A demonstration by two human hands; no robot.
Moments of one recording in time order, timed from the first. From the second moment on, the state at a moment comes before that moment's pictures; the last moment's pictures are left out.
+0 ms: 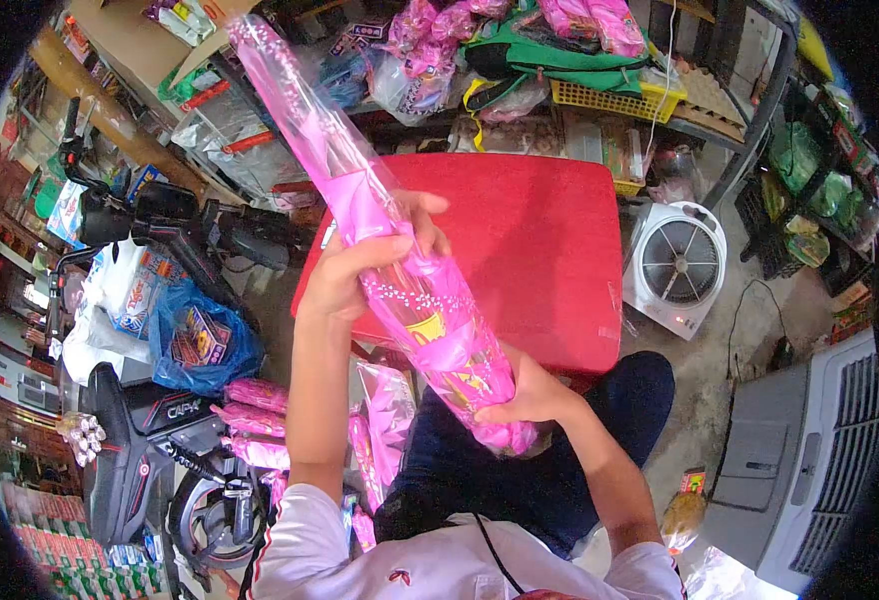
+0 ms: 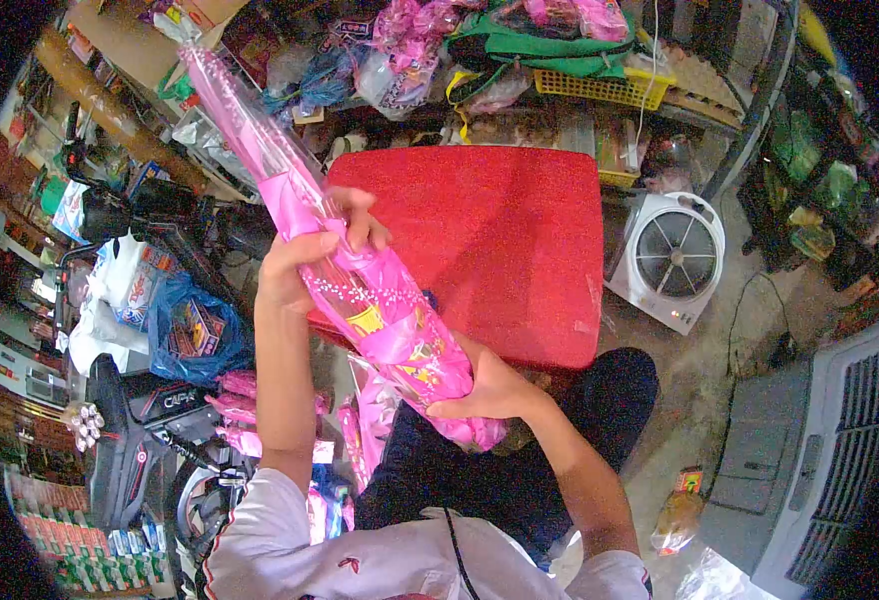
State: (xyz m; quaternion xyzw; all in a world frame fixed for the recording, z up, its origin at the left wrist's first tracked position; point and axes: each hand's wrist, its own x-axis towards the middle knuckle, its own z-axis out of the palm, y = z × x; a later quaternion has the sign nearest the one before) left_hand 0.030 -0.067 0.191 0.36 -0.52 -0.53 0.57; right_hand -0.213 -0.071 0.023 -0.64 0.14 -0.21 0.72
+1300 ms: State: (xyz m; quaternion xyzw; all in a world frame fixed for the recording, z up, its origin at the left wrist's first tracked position) left_hand 0.049 -0.067 0.200 0.36 -0.53 -0.46 0.61; right_hand -0.212 -0.073 0.016 -0.68 0.16 -0.24 0.67
